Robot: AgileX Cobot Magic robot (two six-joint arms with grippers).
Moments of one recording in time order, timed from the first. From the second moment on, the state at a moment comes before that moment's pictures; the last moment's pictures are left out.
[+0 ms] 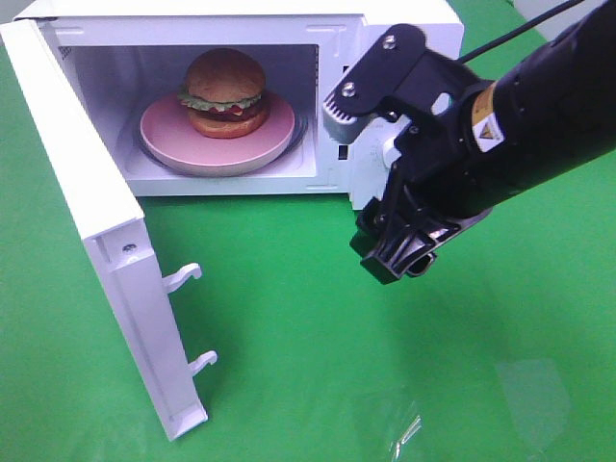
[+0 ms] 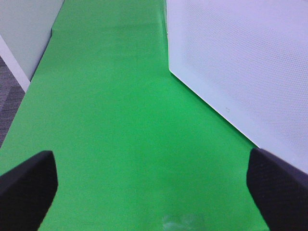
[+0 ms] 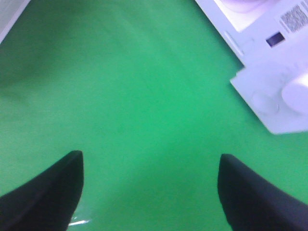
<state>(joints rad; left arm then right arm) 0.05 -0.01 -0.50 -0.06 1.05 0.14 0.73 1.42 -0.88 -0.25 0.47 -0.06</state>
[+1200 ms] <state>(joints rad) 0.05 -0.01 -0.50 -0.06 1.05 0.14 0.69 0.74 -0.70 -0.19 1.03 0.08</state>
